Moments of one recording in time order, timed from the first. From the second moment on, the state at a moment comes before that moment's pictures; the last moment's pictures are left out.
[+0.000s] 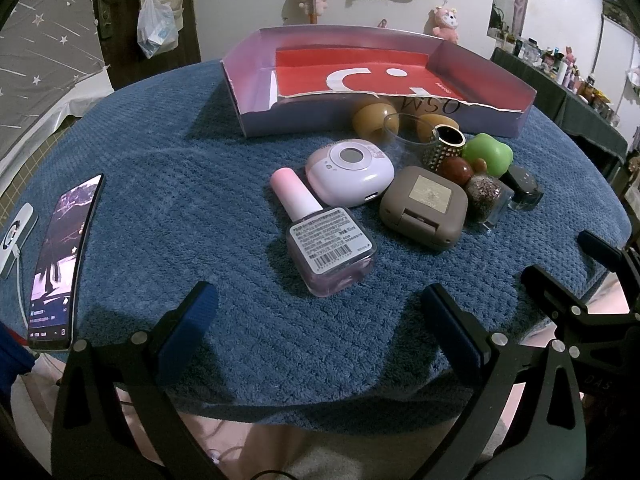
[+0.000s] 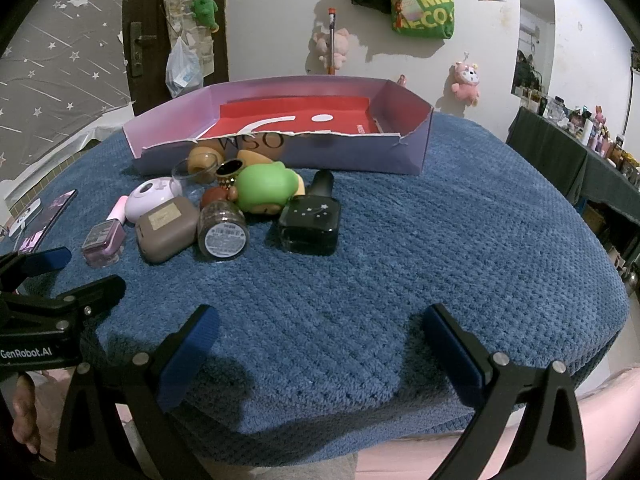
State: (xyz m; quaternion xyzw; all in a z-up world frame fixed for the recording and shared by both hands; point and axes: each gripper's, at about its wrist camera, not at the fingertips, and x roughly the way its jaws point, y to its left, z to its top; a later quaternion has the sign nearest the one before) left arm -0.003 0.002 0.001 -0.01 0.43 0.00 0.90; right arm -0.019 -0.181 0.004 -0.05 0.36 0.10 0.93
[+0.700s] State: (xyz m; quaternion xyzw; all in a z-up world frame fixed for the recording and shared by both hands) left arm 0.001 0.000 0.000 -0.01 0.43 -0.01 0.90; right arm -0.013 -0.182 0.010 -0.04 0.38 0.10 0.92
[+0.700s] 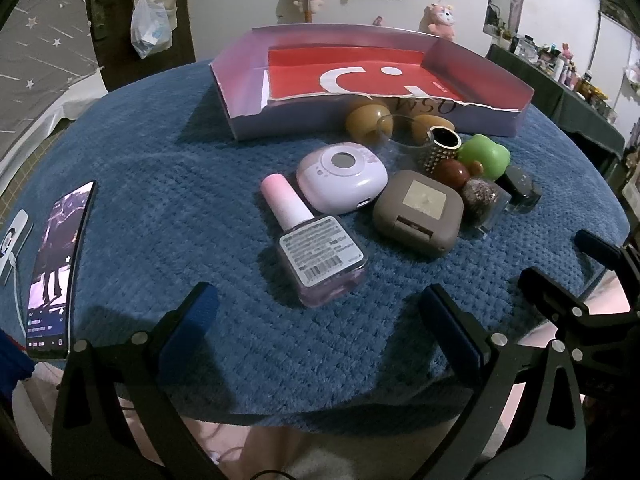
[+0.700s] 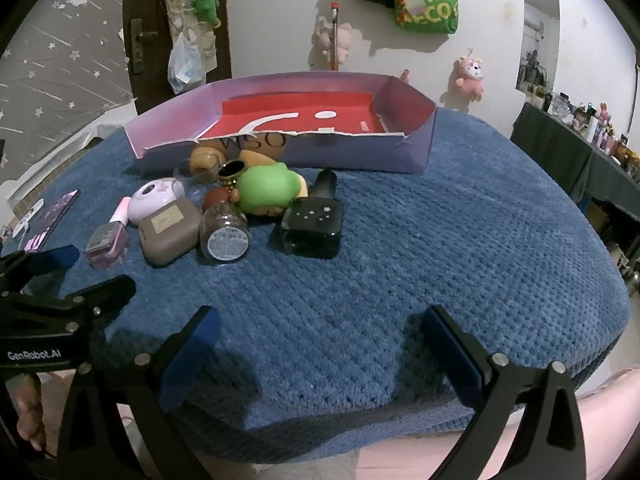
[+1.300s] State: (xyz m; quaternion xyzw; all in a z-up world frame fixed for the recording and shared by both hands) left arm 0.016 -0.003 0.000 0.00 0.44 -0.01 0.90; right arm -0.010 -0.181 0.009 -0.04 0.38 0.10 0.92
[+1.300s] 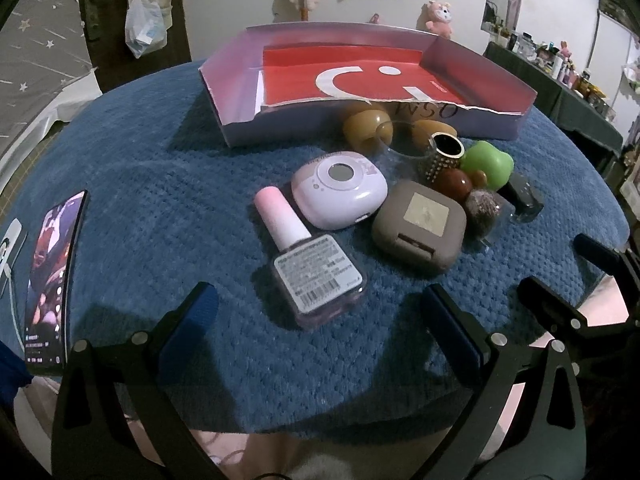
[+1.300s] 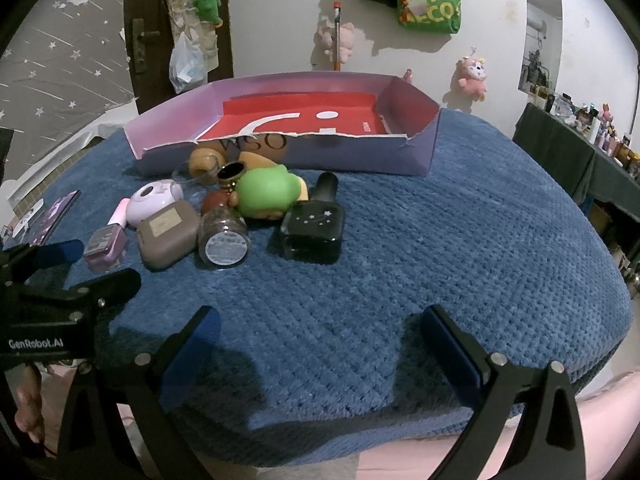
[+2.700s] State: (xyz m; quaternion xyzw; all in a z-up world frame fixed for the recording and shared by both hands) left arm 0.033 0.013 0.008 -0.01 0.43 -0.01 0.90; right arm 0.012 -0.190 0.022 -0.02 0.36 0.09 0.93
